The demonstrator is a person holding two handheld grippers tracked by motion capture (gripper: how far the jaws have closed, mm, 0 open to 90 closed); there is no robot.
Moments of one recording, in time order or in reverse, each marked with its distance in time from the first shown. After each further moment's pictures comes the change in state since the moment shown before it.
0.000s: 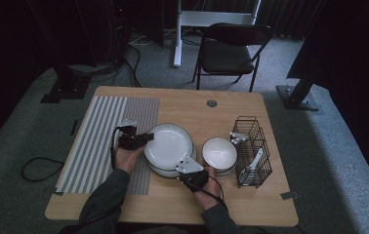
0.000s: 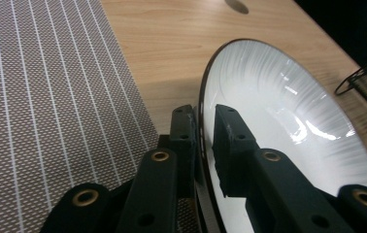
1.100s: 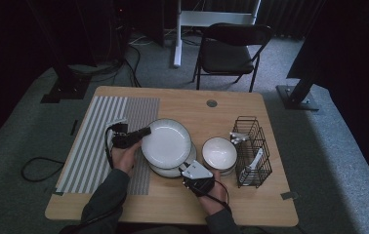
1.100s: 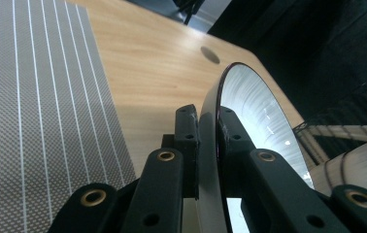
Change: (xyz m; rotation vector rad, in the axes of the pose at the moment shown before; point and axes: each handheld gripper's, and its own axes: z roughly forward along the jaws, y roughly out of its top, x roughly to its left) left arm 0.002 0.008 -0.026 -0.152 -0.102 -0.160; right arm 0.000 -0.007 -0.026 -0.088 0.002 0.019
